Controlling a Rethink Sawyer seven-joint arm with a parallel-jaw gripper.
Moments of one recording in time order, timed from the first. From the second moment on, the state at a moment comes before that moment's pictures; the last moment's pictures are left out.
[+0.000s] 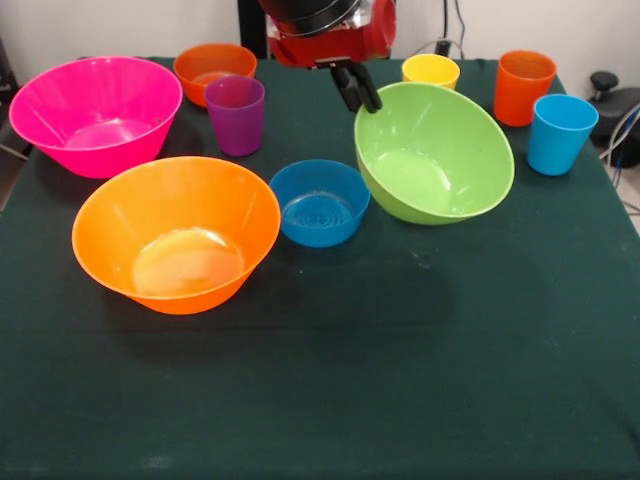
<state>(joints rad) -0.70 -0.60 0.57 1.62 -0.11 0.90 1.92</state>
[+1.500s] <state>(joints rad) -0.82 -0.62 0.58 1.65 -0.20 0.90 1.92</state>
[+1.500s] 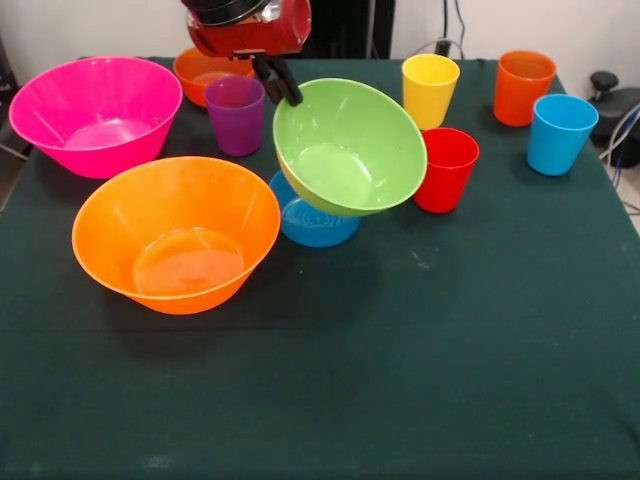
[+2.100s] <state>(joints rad) -0.84 -0.62 0.59 1.65 -0.21 0.90 1.92</state>
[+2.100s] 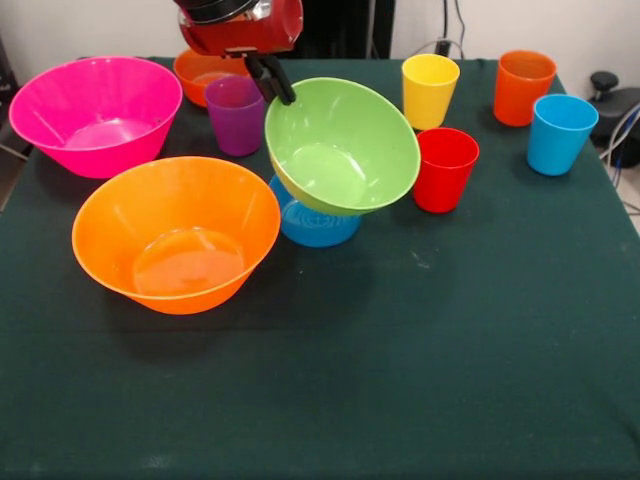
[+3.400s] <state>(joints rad) -0.84 -0.59 0.59 1.66 -0.35 0.81 1.92</state>
